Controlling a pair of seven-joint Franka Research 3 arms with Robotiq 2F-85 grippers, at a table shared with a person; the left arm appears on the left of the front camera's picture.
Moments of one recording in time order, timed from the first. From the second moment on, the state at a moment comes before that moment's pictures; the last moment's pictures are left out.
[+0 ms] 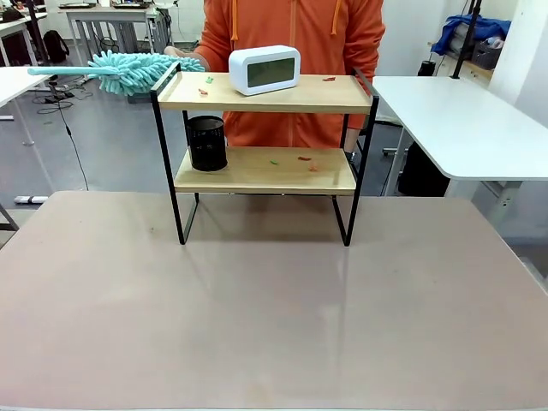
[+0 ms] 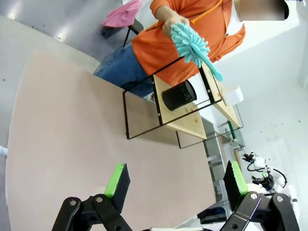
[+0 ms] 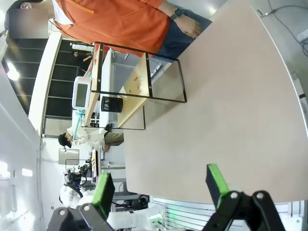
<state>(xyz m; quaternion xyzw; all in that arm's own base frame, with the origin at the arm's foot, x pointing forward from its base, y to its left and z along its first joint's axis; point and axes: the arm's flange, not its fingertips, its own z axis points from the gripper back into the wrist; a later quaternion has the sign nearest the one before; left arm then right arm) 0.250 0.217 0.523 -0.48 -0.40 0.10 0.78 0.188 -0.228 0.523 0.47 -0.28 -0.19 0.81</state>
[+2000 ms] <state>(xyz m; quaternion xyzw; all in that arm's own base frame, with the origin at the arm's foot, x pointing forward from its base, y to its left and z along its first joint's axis) 0.547 0.098 0.546 -0.66 0.06 0.09 0.74 0.187 -0.227 0.524 0.47 -0.28 -0.19 0.81</state>
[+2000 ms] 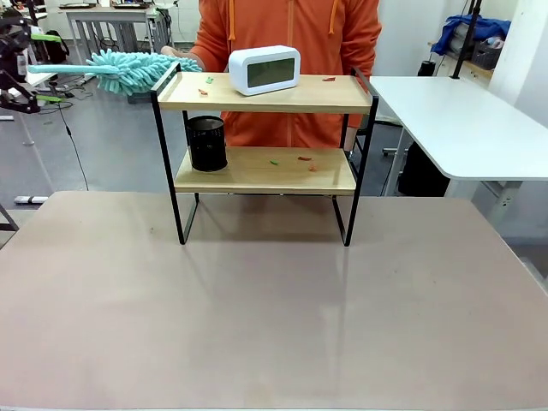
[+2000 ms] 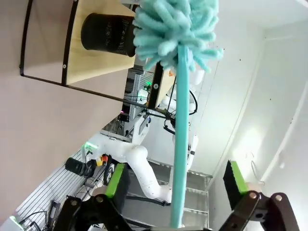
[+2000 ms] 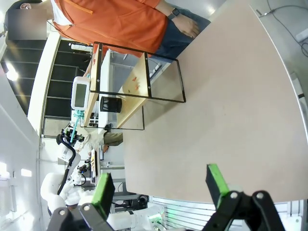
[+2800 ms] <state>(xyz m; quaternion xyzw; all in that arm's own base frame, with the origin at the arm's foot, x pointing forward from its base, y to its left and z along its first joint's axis) 0.558 0.092 0.541 -0.66 0.05 0.10 0.74 0.187 -0.227 0.524 0.47 -0.28 -0.19 0.81</state>
